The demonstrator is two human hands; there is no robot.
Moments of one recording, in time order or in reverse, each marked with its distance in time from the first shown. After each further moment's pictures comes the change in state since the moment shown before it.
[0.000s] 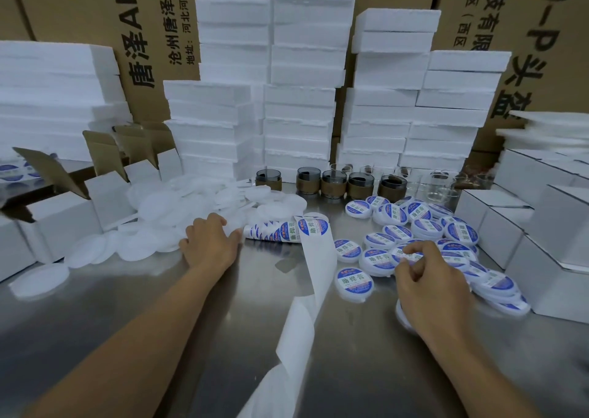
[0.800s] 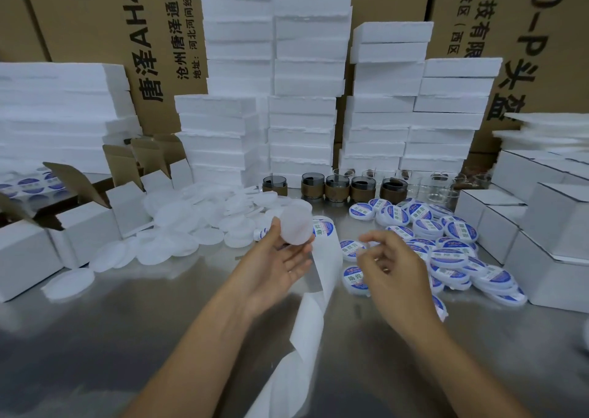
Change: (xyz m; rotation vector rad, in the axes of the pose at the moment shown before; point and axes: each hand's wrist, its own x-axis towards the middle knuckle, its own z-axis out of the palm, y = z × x) left_hand -0.084 0.043 -0.036 -1.550 -0.893 -0.327; right_hand -0.020 -0.051 0.001 0.567 -0.200 -0.034
